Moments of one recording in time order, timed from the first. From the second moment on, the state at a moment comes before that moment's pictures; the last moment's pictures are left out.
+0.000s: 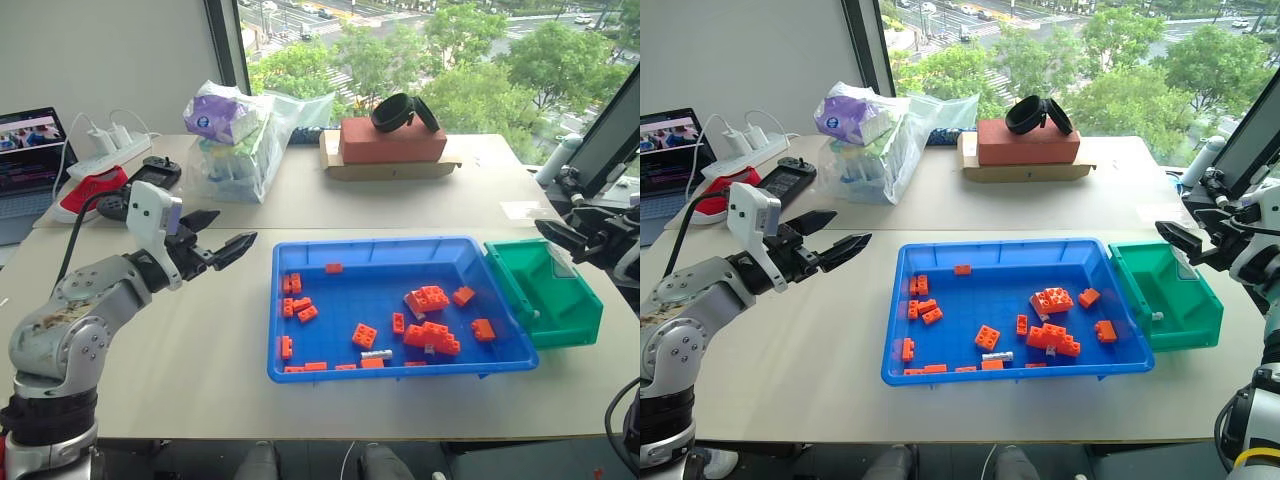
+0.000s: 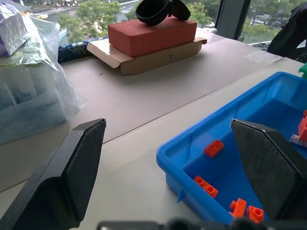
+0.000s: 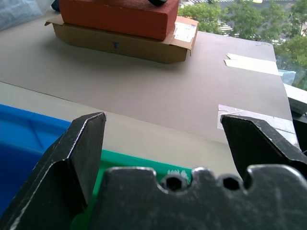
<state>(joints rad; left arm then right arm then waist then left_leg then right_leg) -0.38 0.70 0.28 -0.40 -0.71 0.78 -0.52 -0.72 -0.95 -0.33 0.84 0.32 0.13 0.96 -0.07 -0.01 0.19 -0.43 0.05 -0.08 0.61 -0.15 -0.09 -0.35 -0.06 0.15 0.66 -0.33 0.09</state>
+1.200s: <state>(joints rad) -0.57 0.86 0.04 -0.44 -0.81 0.97 -0.78 -0.68 -1.18 0.19 -0.18 0.32 0.70 1.39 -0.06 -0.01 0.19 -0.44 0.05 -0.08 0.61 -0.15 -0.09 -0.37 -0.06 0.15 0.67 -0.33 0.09</state>
